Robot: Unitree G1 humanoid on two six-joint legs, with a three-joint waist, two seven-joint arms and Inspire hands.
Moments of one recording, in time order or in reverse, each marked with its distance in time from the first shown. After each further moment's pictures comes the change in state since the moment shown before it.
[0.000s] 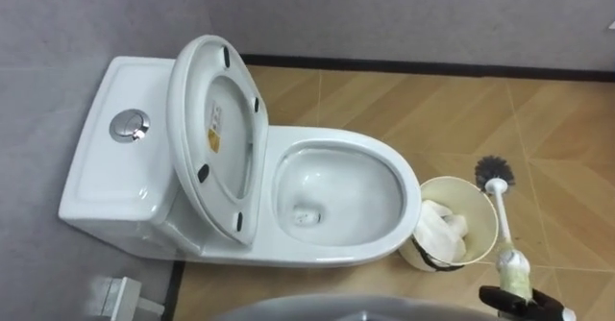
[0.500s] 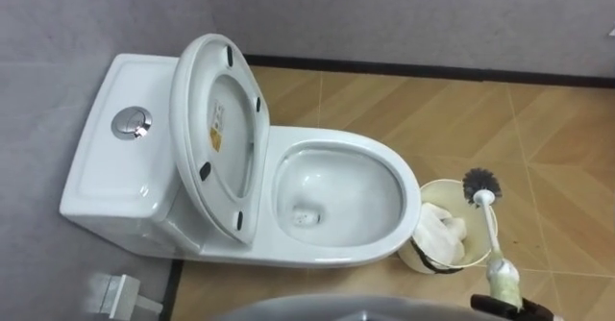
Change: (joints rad) left arm 0.001 -0.011 0.042 0.009 0.004 0.038 -0.034; right arm -0.002 0.008 -0.001 0.050 0.000 0.025 0.039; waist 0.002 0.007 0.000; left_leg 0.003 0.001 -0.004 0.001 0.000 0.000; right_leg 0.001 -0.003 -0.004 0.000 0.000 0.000
